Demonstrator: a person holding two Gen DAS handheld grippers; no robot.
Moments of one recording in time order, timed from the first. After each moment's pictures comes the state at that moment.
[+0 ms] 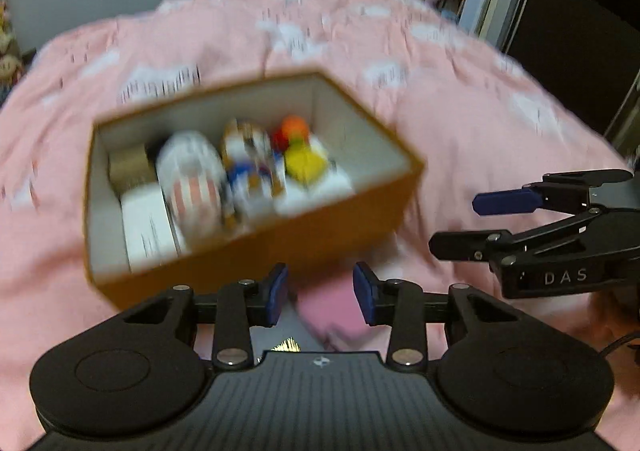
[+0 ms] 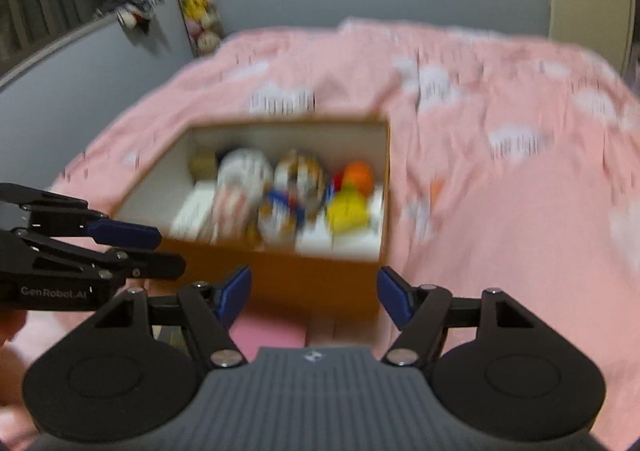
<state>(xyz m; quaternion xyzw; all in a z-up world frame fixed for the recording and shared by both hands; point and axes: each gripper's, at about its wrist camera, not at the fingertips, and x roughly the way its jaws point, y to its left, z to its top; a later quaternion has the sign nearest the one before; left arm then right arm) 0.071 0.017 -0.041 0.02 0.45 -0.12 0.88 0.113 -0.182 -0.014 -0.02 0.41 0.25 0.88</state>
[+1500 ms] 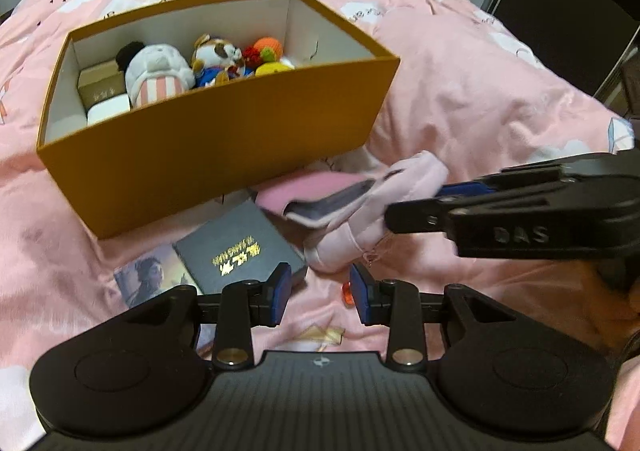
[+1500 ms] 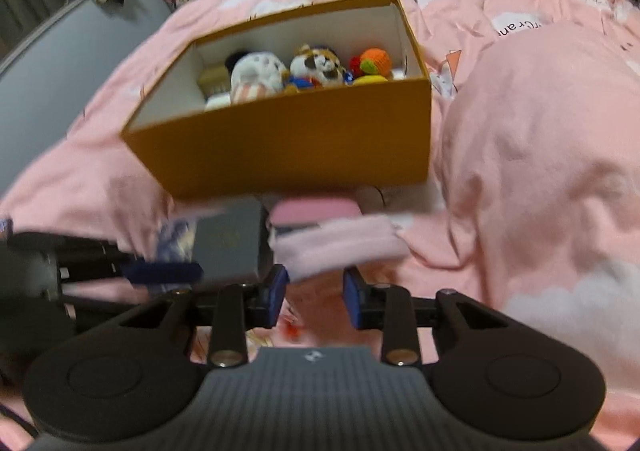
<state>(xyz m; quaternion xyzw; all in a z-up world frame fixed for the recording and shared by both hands) 0.032 0.021 -0.079 -0.01 0.49 -0.16 0.86 0.087 -0.162 -0.049 0.03 0.47 0.23 0.85</state>
